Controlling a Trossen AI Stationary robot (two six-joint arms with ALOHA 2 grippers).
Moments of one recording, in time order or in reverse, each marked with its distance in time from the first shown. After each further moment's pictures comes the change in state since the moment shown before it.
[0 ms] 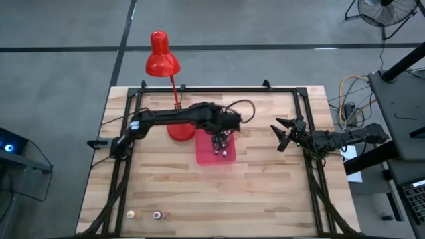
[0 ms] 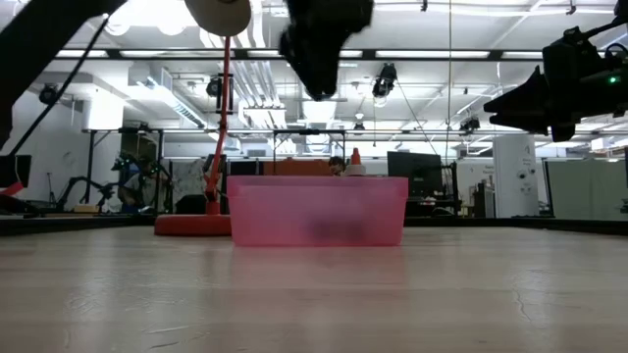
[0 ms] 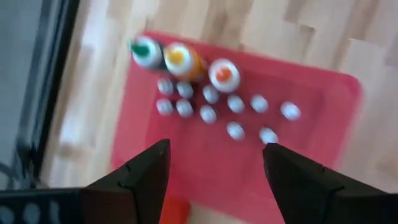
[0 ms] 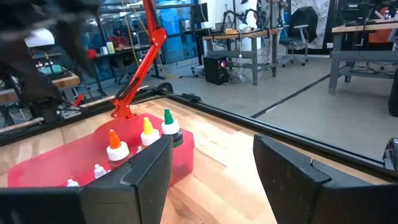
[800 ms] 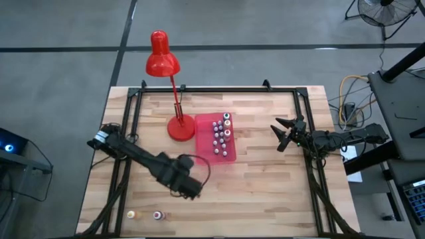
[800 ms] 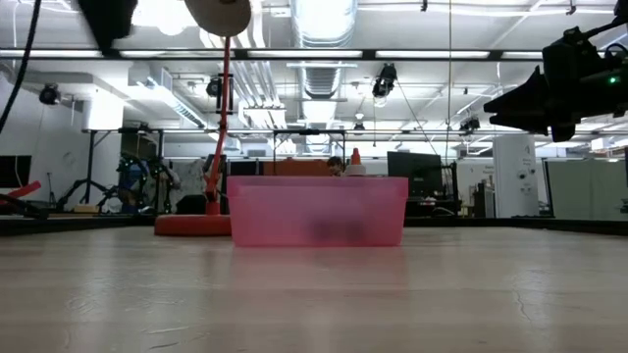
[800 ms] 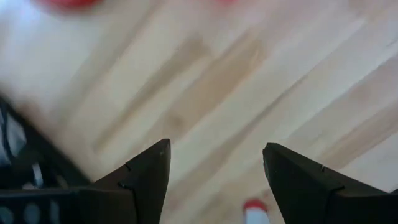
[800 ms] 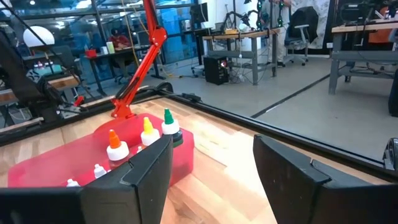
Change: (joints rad) left arm -0.494 -0.318 -0.545 -0.097 0.158 -1.017; right arm 0.000 0.000 0.000 0.000 0.000 -0.001
